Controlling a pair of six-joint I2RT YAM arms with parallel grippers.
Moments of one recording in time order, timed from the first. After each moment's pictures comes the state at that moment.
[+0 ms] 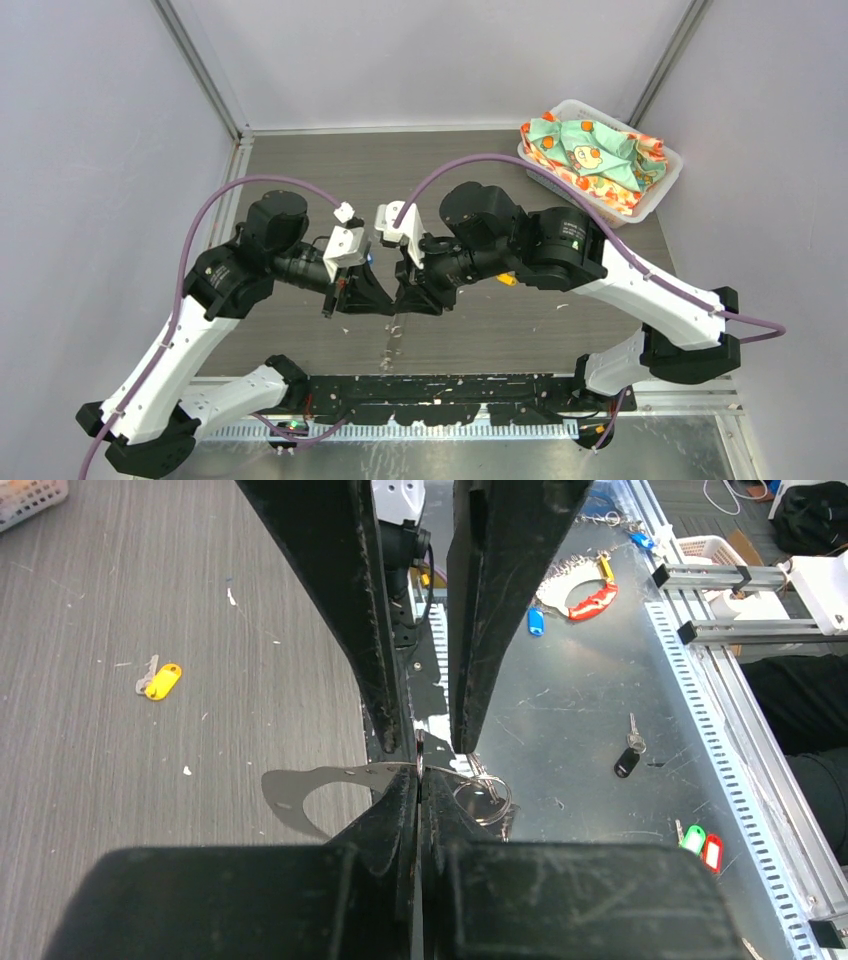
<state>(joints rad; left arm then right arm) -0.67 0.92 1.31 -0.92 1.05 0.30 1.25 1.44 1.90 -1.01 -0.29 0.01</state>
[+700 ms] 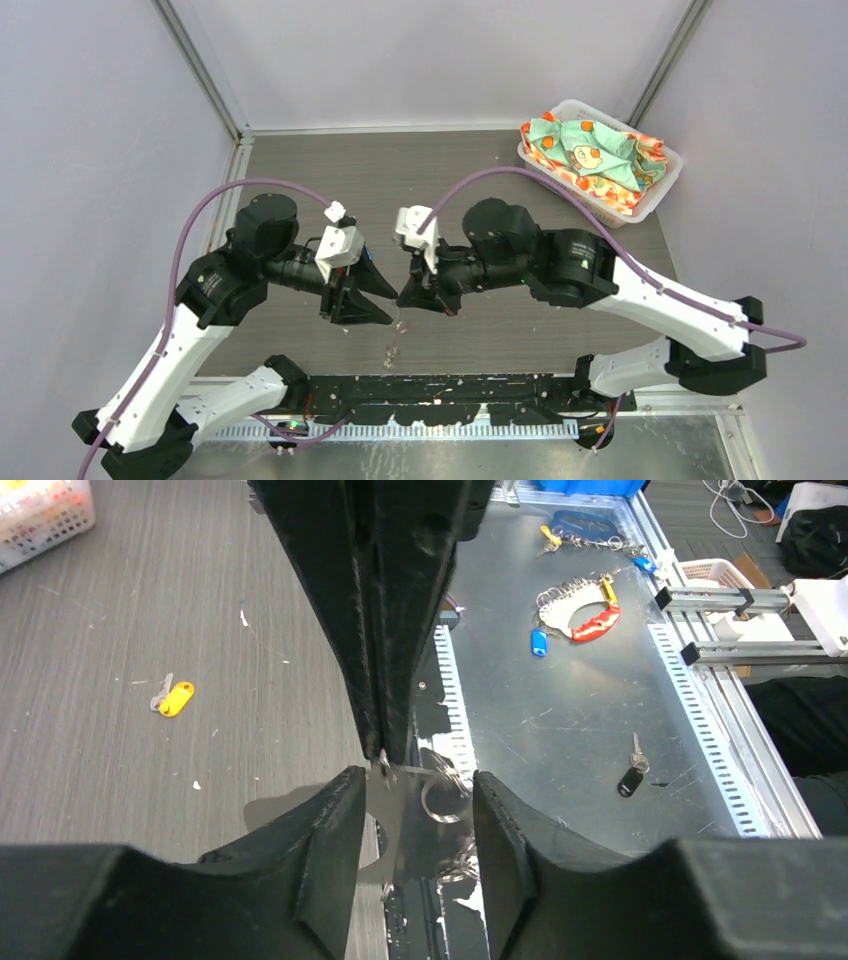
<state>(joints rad) -0.67 0.89 1.30 -0.86 1.04 0.24 1.24 1.32 1.68 -0.80 -0.25 0.03</state>
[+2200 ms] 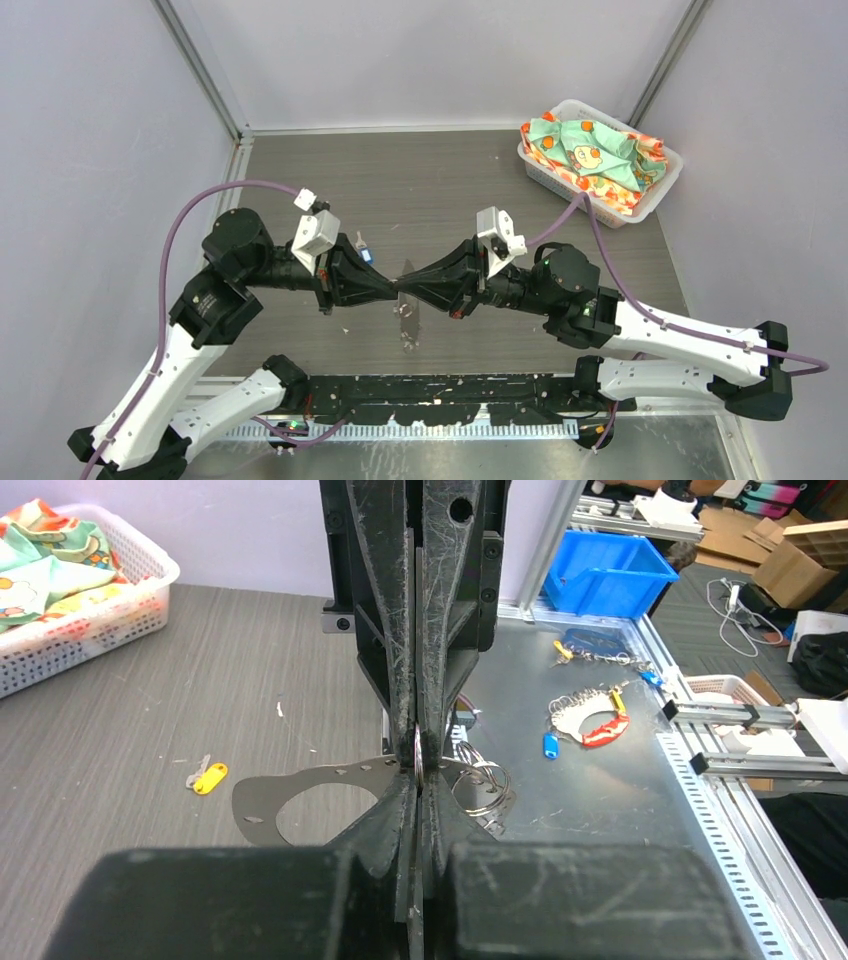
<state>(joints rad) -0.67 0.77 1.17 -0.41 0.99 -0.13 1.23 0.96 0.95 0.34 -0.20 0.22</state>
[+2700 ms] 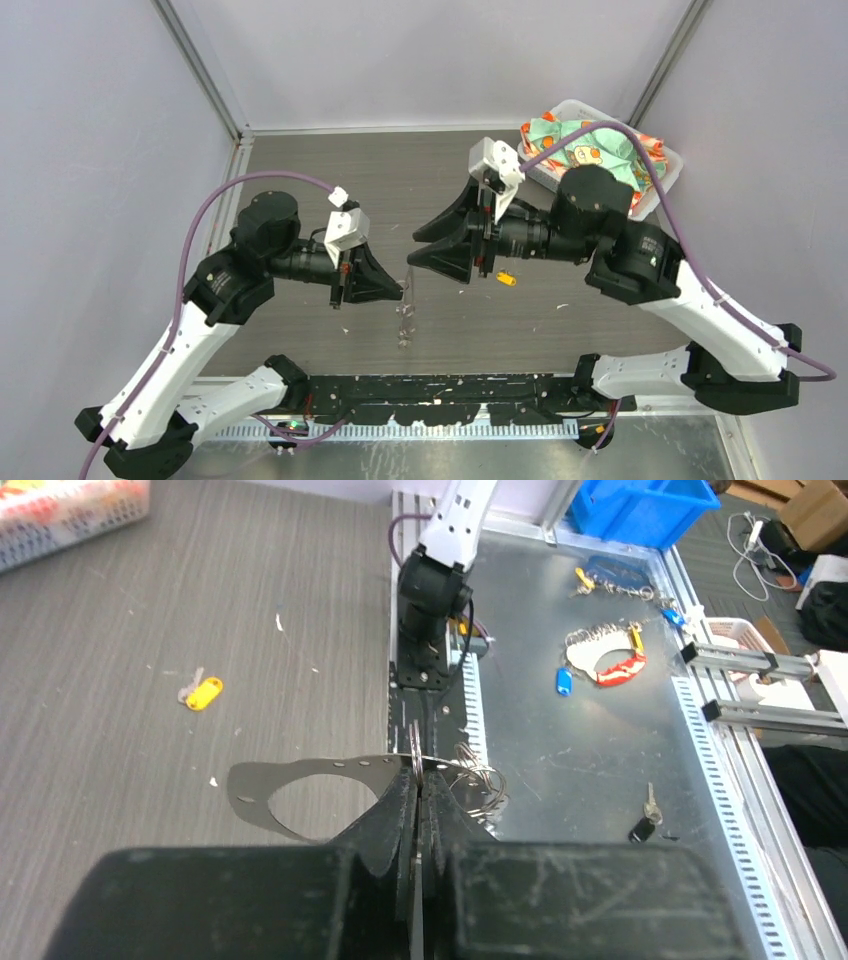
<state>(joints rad) -0.67 0.87 1.25 -0.66 0.95 0.04 1.14 1.12 1.57 -0.40 -0.27 0.18</state>
